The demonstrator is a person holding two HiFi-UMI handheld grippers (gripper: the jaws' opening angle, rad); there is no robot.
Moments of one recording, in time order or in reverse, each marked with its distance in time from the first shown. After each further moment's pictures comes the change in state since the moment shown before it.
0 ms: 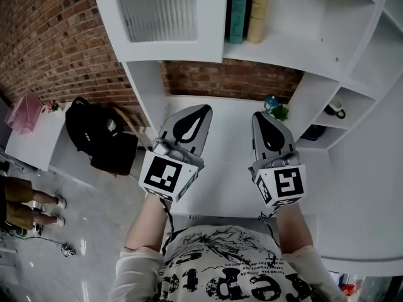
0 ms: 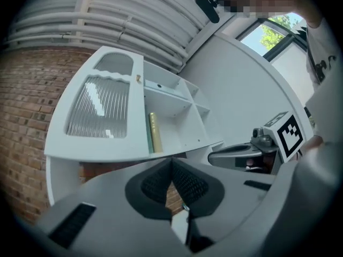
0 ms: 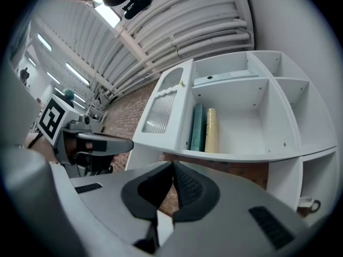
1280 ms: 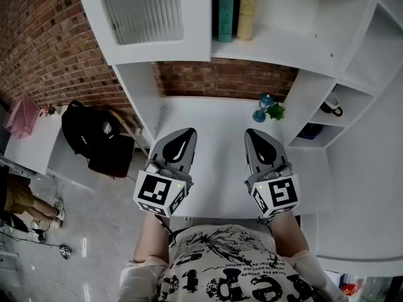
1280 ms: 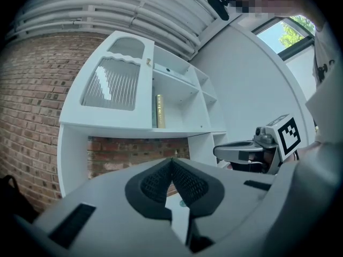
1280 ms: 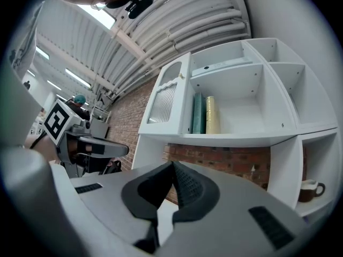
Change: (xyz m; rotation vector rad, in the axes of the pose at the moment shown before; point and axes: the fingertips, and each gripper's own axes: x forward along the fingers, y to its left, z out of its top) left arm -0.022 -0.012 -0.059 -0.122 0.140 0.057; right arm -0.024 0.000 -0.045 0.048 0.062 0.062
